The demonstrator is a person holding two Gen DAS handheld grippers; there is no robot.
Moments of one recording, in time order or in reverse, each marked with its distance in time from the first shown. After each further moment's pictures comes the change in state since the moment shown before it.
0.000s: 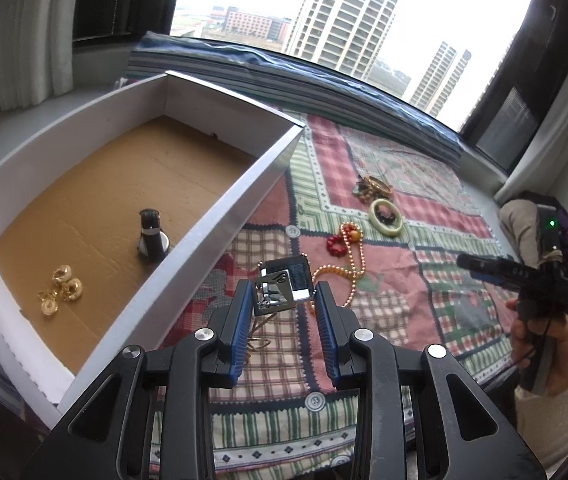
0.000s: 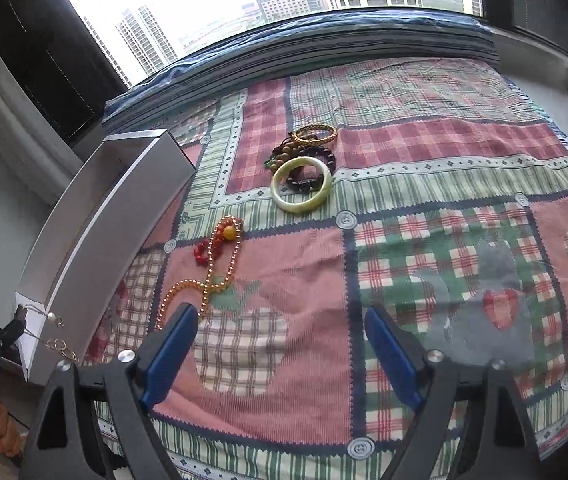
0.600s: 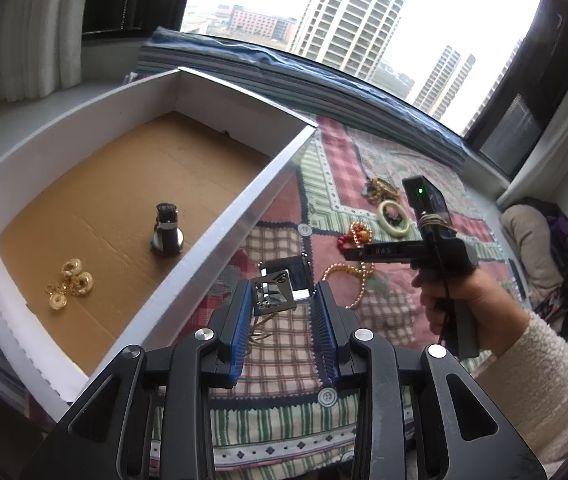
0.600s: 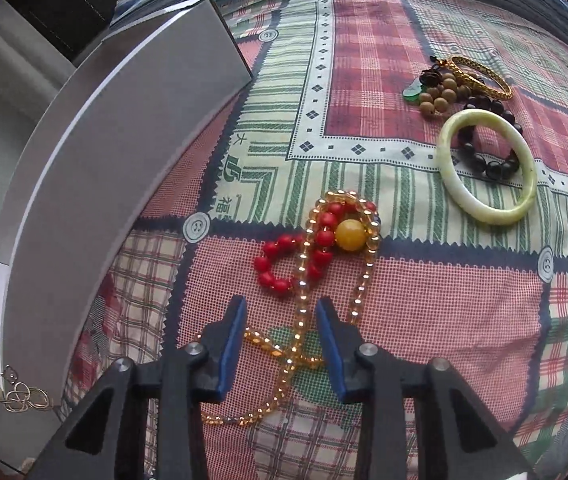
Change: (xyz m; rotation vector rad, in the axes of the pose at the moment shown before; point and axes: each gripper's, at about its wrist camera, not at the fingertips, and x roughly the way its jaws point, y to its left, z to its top) left arm -0.005 0.018 -0.003 -0.025 0.004 -0.001; right arm 0.177 0.100 0.028 -0.169 0.291 0.017
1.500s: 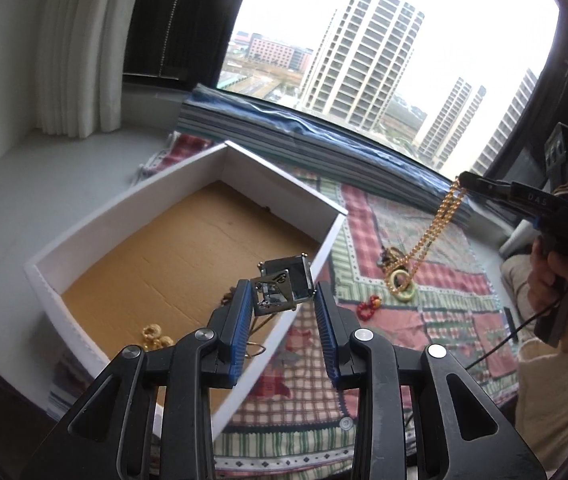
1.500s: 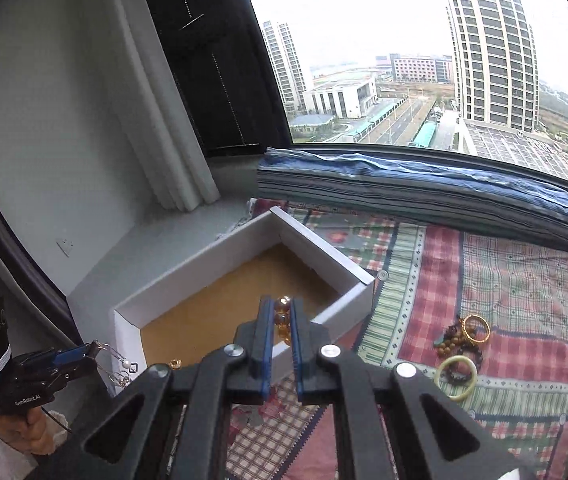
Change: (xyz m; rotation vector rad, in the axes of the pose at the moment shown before) left arm -0.097 0.057 0.077 -0.057 -0.130 0.053; right arm -0.269 0.128 0.039 -0.292 -0.491 0.172
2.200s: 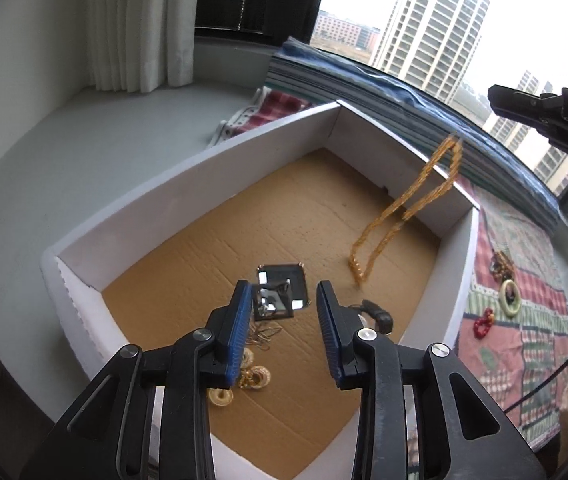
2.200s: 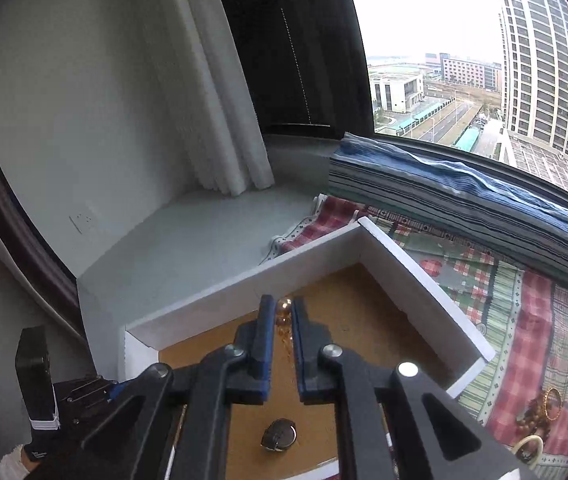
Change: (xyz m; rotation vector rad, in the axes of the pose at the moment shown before) left arm 0.107 0.093 -0.008 -0.077 0.101 0.243; right arm 0.169 0.104 0.040 -0.119 0.075 0.094
